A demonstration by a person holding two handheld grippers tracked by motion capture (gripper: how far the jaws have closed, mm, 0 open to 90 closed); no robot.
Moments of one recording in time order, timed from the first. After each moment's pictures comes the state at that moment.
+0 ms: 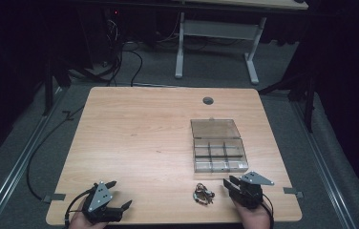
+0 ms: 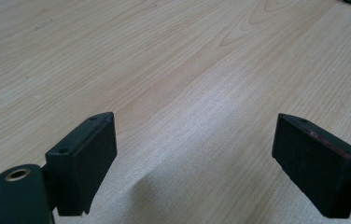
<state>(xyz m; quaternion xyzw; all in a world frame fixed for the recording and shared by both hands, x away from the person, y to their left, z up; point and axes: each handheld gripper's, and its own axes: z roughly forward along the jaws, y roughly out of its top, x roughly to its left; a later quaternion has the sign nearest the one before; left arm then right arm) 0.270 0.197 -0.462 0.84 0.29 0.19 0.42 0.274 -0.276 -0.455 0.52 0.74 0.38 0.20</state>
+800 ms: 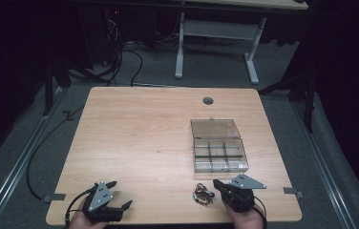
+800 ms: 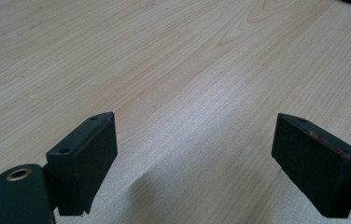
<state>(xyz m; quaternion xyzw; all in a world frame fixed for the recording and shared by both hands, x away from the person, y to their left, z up) 0.271 0.197 -0.461 0.84 0.29 0.19 0.42 0.258 -0.234 -0.427 0.45 0.77 0.42 0.19</state>
